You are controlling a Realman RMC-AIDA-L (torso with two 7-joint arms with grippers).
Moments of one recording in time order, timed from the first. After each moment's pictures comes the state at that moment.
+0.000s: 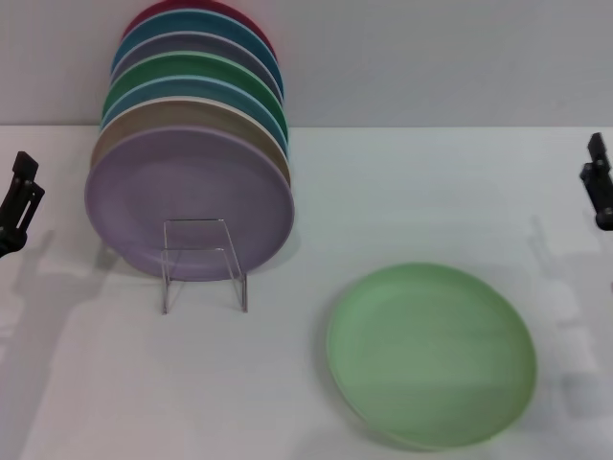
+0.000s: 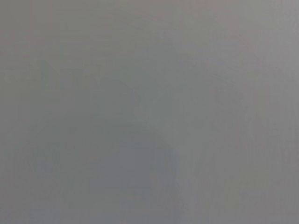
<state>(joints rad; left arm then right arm) -0.29 -2.07 -0.98 -0.22 2.48 1.45 -0.31 0.34 2.09 0.50 0.27 -1.89 -1.50 -0.30</state>
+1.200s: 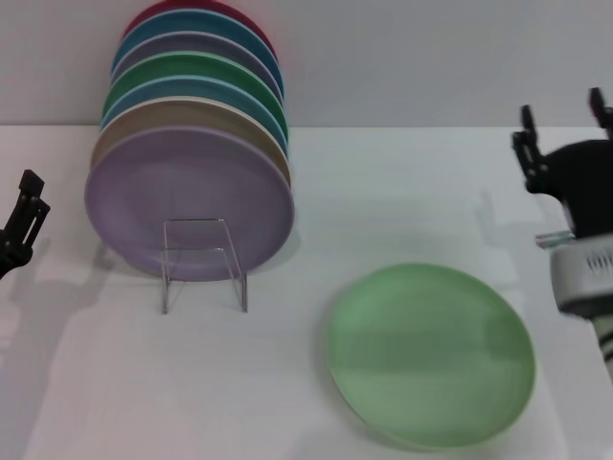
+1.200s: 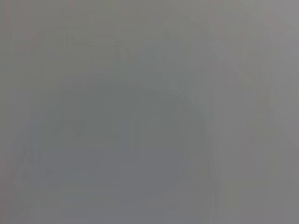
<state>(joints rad) -0.26 -2.08 -0.98 -0.26 2.48 1.39 -0.31 0.35 2.06 0.68 0.67 -1.90 -1.16 -0.69</state>
